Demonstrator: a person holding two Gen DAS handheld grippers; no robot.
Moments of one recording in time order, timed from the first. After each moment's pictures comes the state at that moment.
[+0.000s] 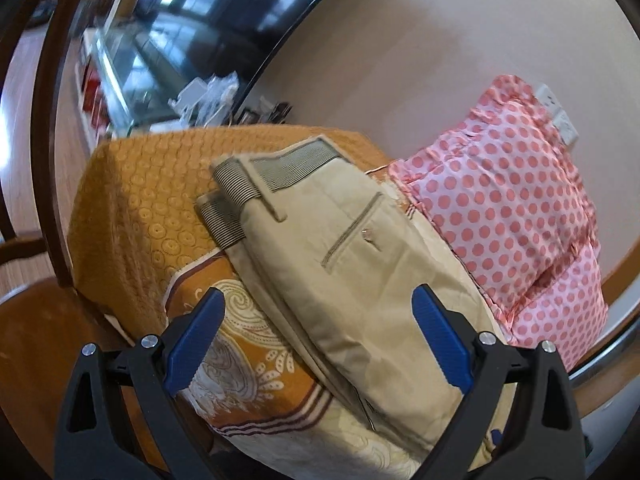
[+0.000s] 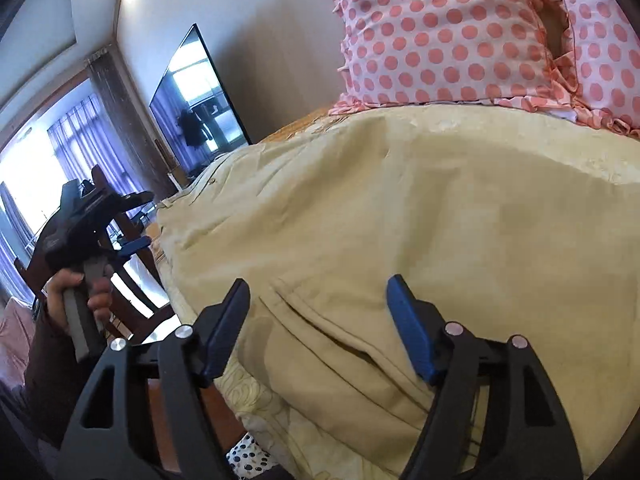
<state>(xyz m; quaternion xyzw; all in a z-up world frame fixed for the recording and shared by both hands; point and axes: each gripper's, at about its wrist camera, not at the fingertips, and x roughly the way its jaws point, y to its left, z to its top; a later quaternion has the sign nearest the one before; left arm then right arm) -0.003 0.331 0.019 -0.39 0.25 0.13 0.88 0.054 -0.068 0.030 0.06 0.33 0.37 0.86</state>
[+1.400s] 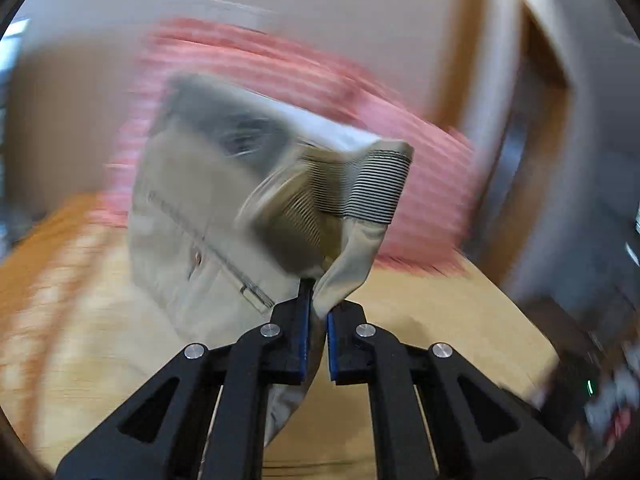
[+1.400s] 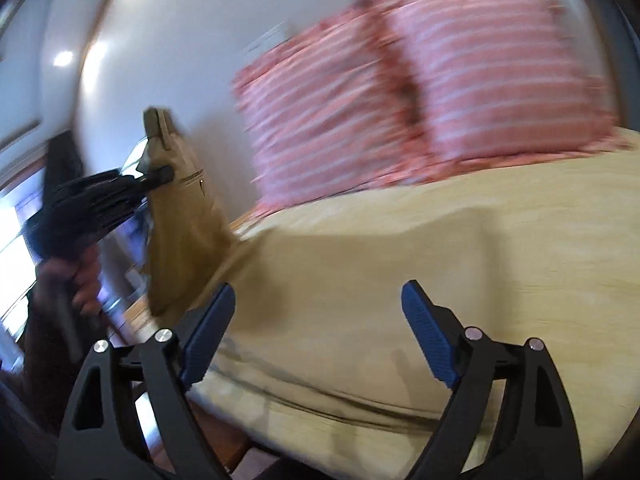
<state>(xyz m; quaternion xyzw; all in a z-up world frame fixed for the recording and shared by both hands) 0.061 0.015 0.150 -0.09 0.22 -0.22 0.95 0.005 -0.246 0.060 0.17 0.20 0.20 0.94</state>
